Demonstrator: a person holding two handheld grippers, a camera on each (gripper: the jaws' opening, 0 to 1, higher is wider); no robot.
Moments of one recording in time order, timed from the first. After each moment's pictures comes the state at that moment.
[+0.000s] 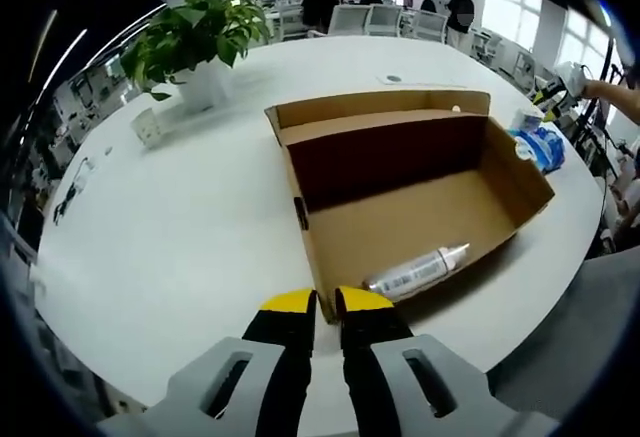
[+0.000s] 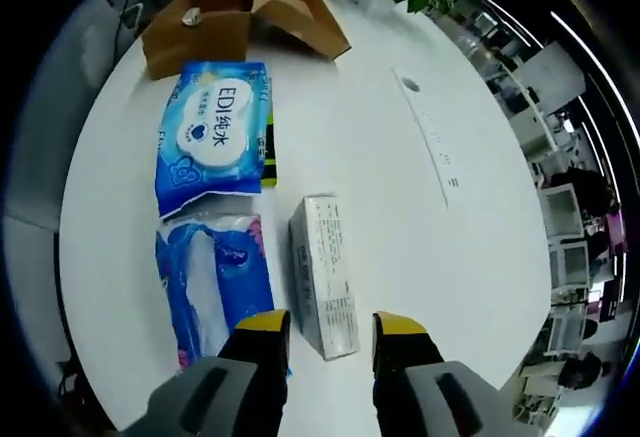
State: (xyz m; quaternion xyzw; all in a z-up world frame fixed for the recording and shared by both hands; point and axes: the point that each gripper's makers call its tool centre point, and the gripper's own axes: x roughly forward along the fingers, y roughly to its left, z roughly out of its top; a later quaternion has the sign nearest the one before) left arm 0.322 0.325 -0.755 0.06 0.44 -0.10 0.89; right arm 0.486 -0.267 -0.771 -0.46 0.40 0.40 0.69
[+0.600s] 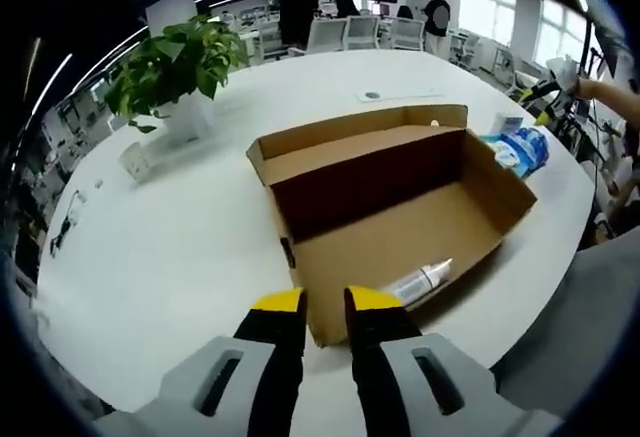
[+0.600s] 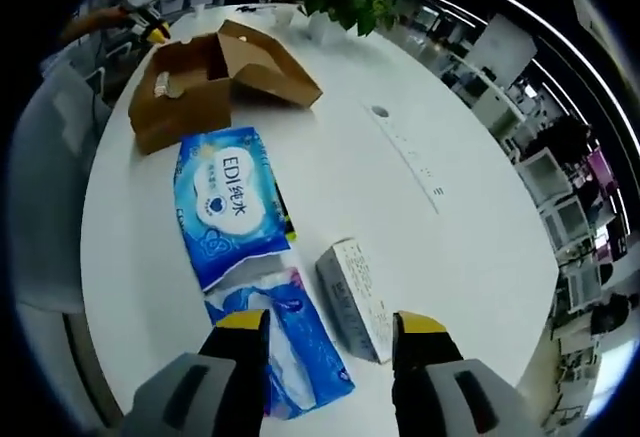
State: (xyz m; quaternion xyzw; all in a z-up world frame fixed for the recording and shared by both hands) left arm 0.335 0.304 -0.733 0.09 0.41 -0.15 0.90; right arm 0.449 -0.236 -0.743 -0.35 0.39 0.37 0.77
